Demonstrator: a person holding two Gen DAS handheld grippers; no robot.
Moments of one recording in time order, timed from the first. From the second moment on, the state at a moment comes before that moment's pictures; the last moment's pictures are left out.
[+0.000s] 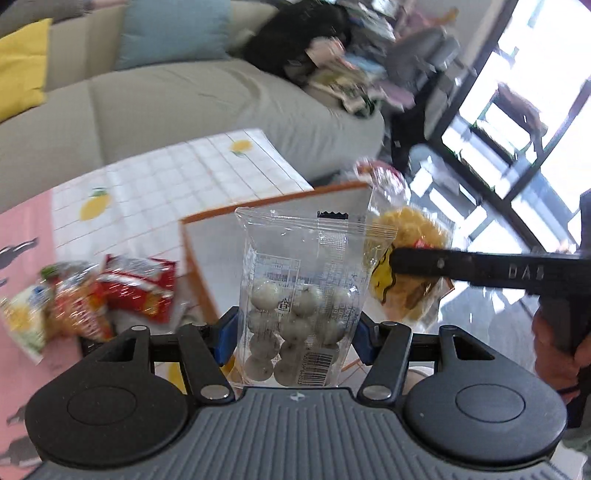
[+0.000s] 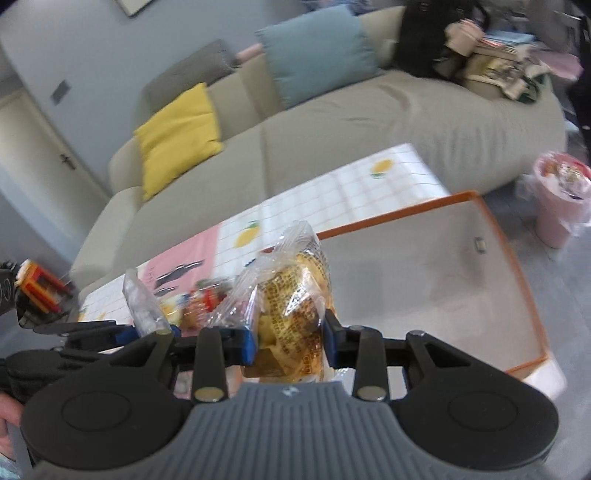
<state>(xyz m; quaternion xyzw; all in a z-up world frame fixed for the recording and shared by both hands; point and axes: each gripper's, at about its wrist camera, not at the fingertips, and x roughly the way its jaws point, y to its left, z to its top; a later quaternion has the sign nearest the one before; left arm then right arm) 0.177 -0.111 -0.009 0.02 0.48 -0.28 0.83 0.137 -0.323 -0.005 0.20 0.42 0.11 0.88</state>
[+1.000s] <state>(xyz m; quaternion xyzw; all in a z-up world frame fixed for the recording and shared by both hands) 0.240 -0.212 -0.131 0.23 0.62 -0.24 0.71 0.243 -0.355 -0.142 0.24 0.63 0.09 0.73</state>
